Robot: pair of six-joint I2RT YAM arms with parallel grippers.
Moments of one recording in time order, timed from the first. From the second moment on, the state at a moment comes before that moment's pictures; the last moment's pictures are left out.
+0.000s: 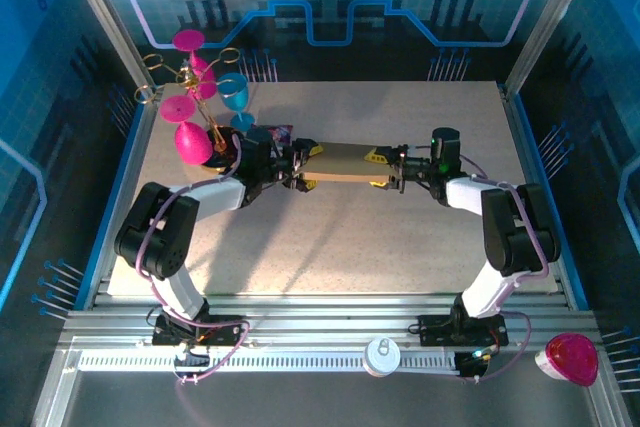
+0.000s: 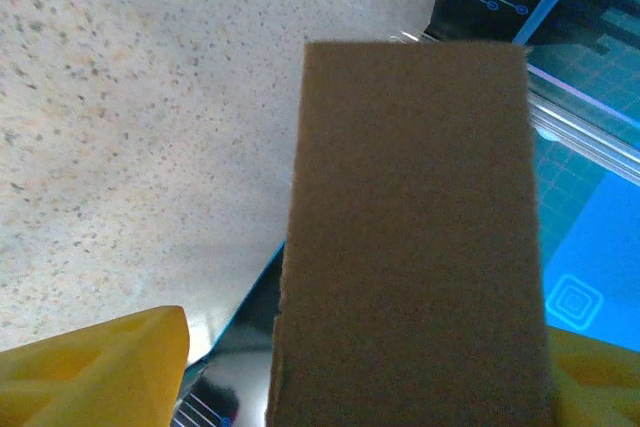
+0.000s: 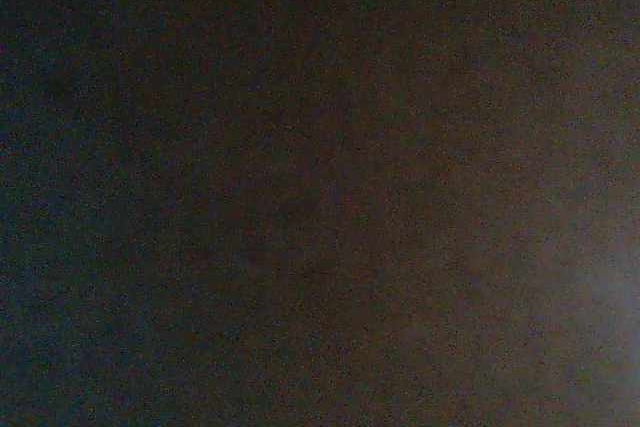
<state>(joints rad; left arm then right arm) -0.35 1.72 0.90 0.37 0.61 -1.75 0.12 1.70 0.81 0.50 -1.19 1.77</state>
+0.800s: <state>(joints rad) -0.36 1.57 0.81 0.27 0.54 -2.02 0.10 1.61 1.13 -0.40 -1.07 1.07</state>
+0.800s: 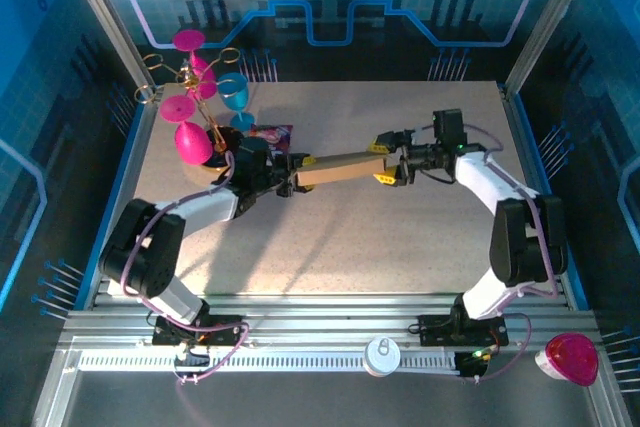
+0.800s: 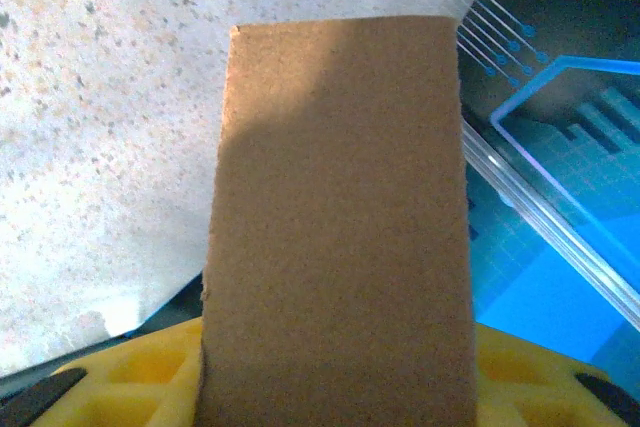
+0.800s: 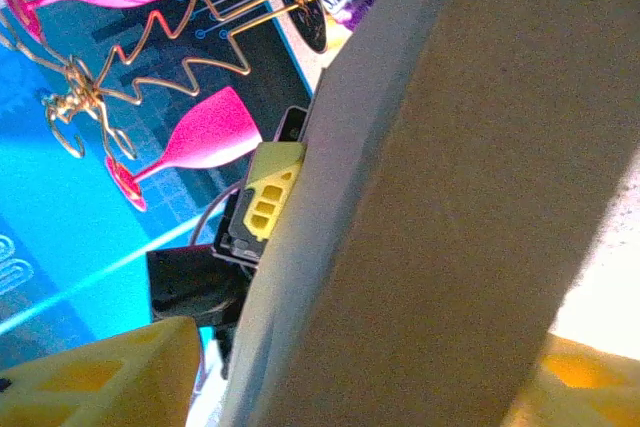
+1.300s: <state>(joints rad) -0.32 1.44 0.79 -0.30 0.51 -2.05 0.12 1.33 1.22 -0.78 -0.65 0.45</state>
